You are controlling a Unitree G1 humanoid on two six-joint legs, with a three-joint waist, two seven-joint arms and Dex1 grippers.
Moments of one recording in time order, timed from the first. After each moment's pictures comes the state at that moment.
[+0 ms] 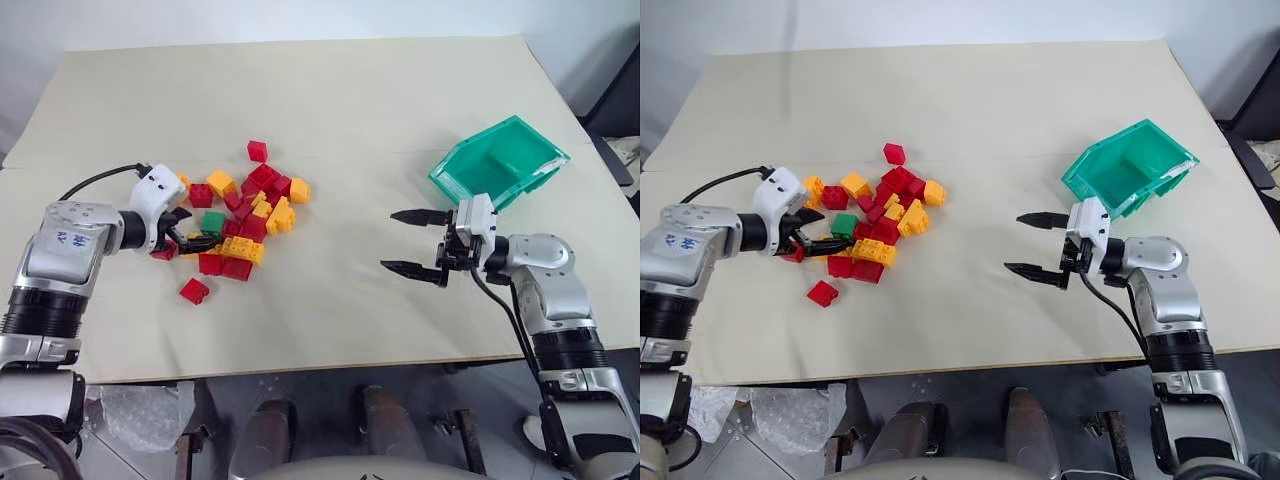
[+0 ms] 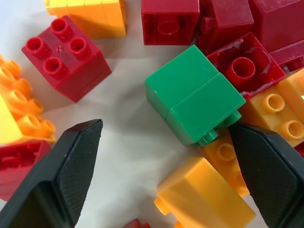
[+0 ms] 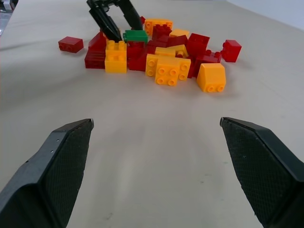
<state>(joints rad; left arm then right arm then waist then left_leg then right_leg) -0.68 0.88 -0.13 0.28 -0.16 0.68 -0.86 -0.47 -0.57 -0.01 0.20 0.38 0.01 1.26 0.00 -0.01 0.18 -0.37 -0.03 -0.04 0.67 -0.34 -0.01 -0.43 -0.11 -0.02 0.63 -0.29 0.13</state>
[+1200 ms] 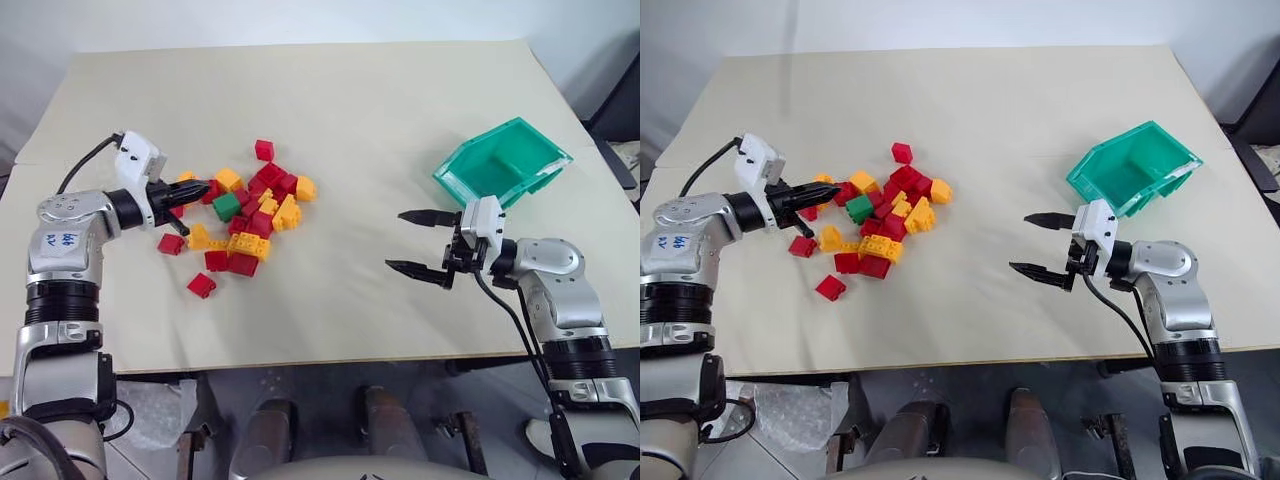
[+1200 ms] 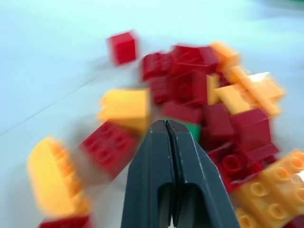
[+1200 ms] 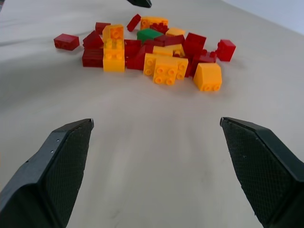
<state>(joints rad) -0.72 0.72 0.11 0.50 -0.22 0.35 -0.89 -0.45 -0.60 -0.02 0.15 0.39 0.04 1.21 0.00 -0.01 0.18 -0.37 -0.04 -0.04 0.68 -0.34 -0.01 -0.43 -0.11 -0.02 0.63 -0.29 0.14</state>
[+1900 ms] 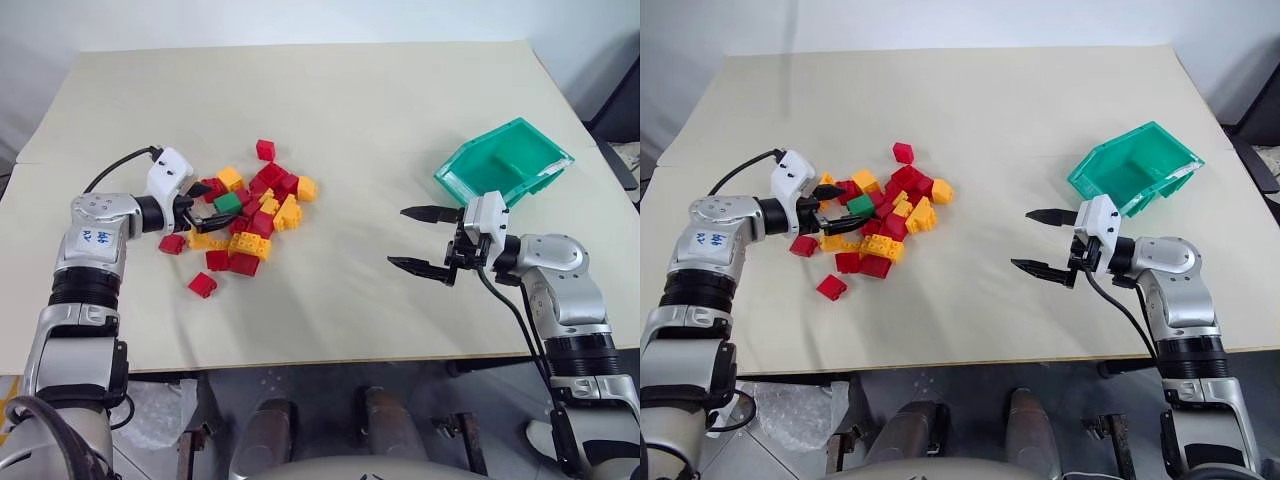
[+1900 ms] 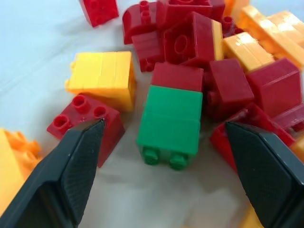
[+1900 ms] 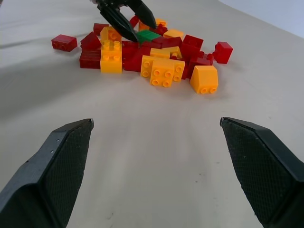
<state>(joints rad) -0.85 0.68 -0.03 0.77 -0.07 0.18 -0.91 -0.45 -0.61 -0.03 0.15 0.39 0.04 1.21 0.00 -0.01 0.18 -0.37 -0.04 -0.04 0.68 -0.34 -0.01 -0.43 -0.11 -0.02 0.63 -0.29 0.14</state>
